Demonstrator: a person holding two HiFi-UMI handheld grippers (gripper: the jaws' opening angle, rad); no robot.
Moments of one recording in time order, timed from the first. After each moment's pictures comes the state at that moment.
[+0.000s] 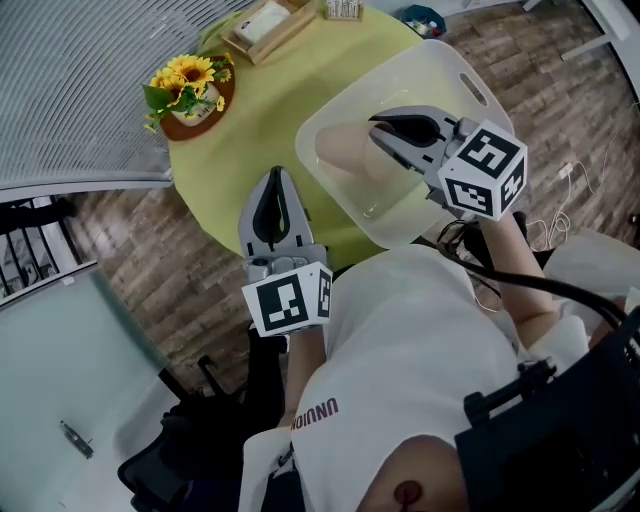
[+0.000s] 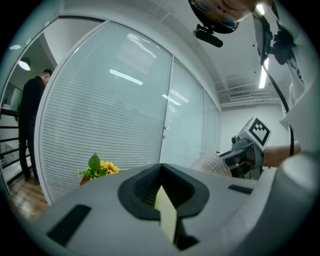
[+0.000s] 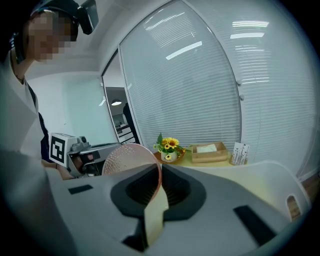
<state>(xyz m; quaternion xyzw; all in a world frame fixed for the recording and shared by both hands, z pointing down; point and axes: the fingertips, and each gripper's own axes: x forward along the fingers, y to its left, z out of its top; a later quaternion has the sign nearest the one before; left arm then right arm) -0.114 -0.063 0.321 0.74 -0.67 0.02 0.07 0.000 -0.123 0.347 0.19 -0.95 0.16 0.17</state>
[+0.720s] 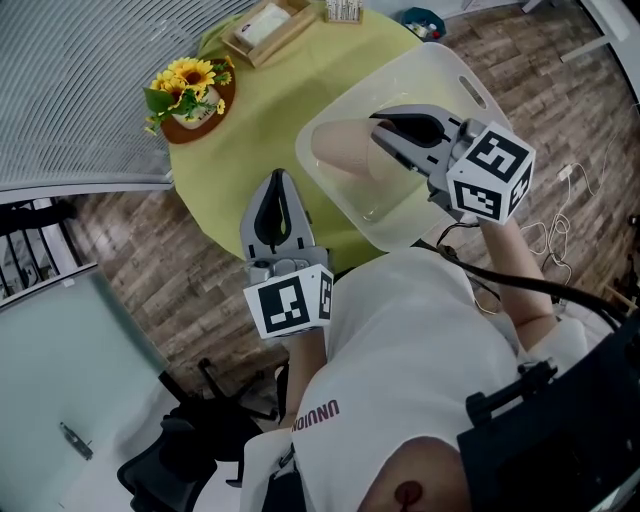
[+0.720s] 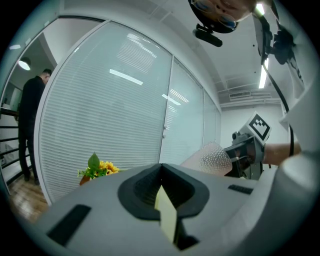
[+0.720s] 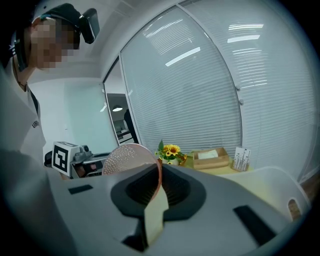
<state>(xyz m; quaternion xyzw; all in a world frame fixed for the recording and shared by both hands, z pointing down) -0.113 -0.064 0.323 0.74 -0.66 0.02 0.07 -0.002 -0.125 0.329 0.18 -0.96 0.16 0.13</state>
